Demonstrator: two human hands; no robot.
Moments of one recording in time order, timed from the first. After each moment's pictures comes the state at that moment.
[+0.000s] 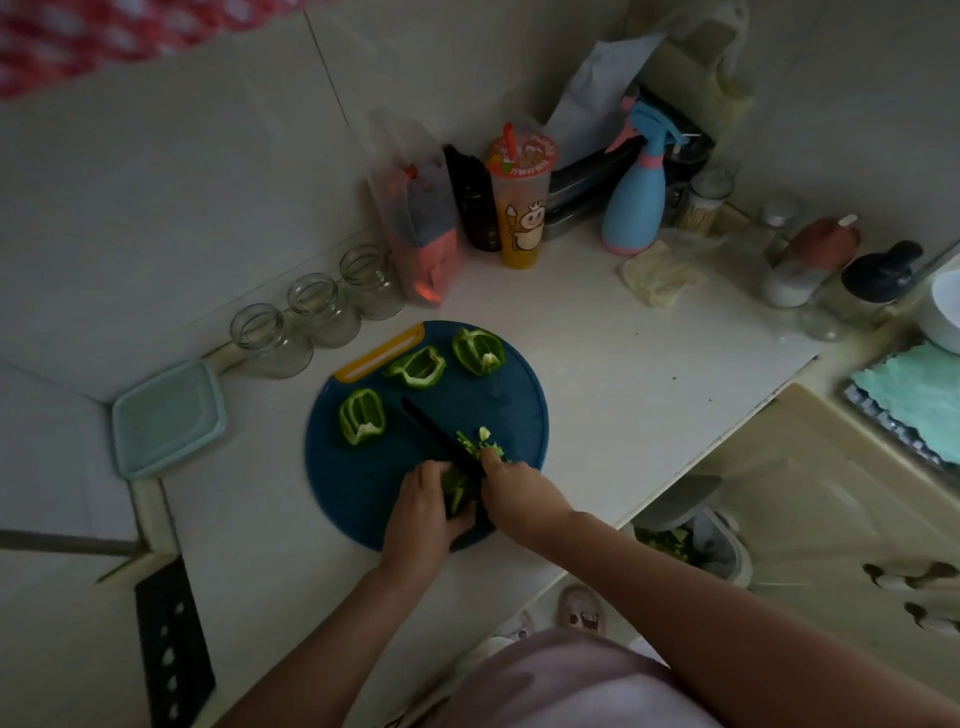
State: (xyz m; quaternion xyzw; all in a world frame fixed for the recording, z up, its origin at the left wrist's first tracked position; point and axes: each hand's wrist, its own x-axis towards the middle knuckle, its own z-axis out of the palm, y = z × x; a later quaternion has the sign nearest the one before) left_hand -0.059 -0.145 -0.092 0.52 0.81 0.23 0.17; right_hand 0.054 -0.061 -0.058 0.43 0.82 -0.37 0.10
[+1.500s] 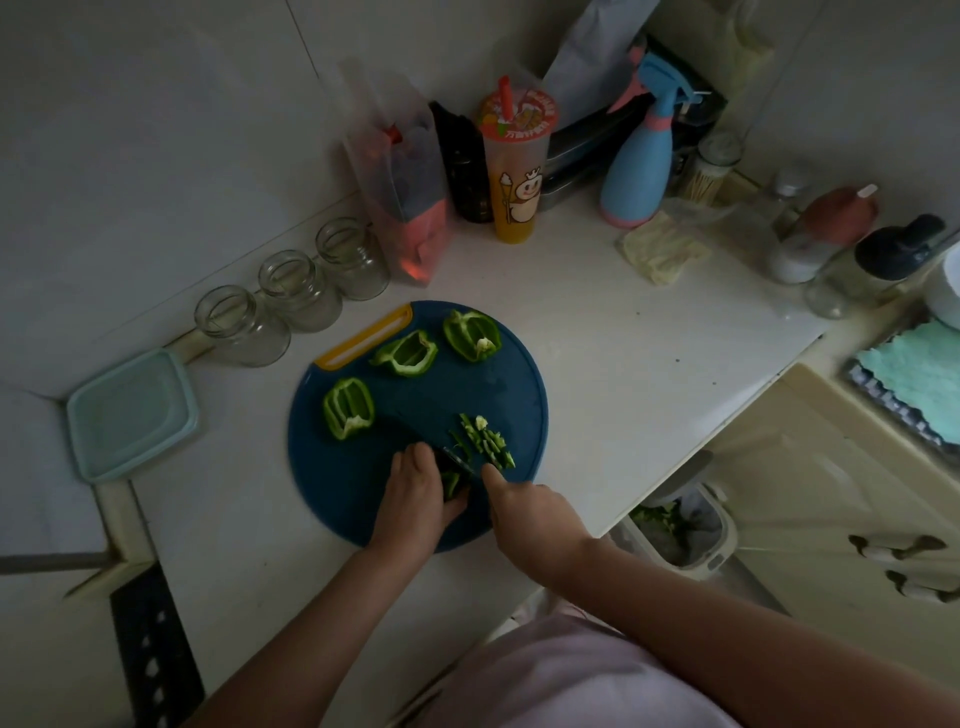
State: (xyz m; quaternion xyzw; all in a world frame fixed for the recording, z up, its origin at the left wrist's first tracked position) left_hand -0.075 -0.129 -0.102 0.58 0.79 0.15 0.12; right_hand 0.067 -0.079 -0.058 0.40 0.86 -0.30 0.12
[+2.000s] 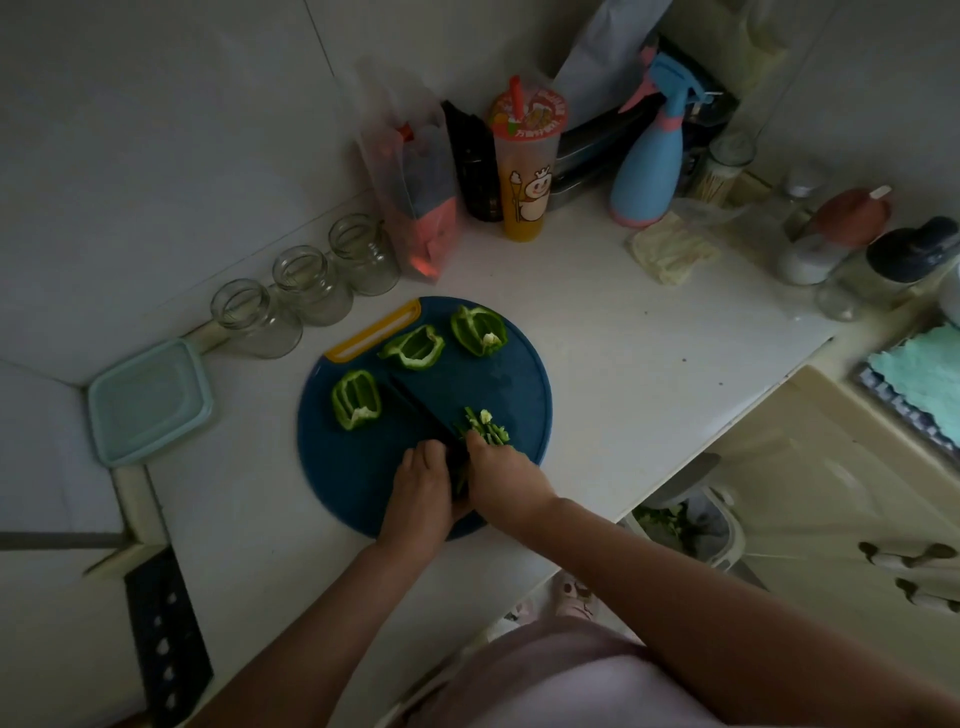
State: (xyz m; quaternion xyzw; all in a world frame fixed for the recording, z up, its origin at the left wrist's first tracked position) left_hand -0.069 -0.134 -0.101 0.58 0.79 0.13 0.13; right_hand 0.031 -0.062 -0.053 0.43 0.81 -0.38 0.10
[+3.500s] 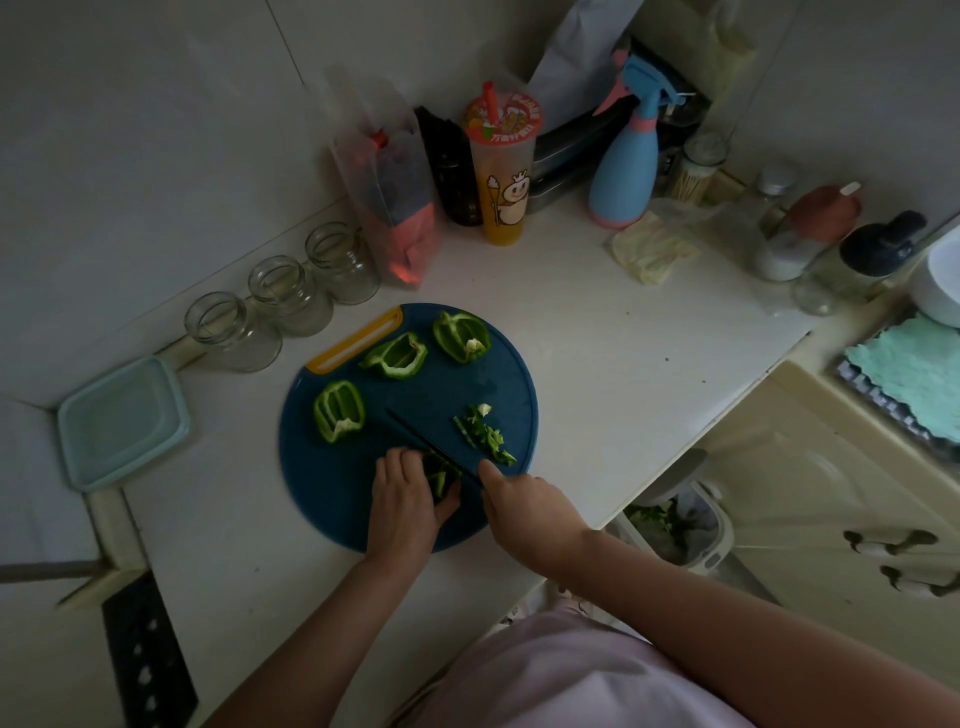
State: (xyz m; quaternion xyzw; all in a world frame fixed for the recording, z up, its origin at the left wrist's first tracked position) left_hand -0.074 -0.134 -0.116 0.57 0.80 0.18 0.05; right_hand 0.073 -0.071 -0.062 0.39 0.86 -0.30 0.10
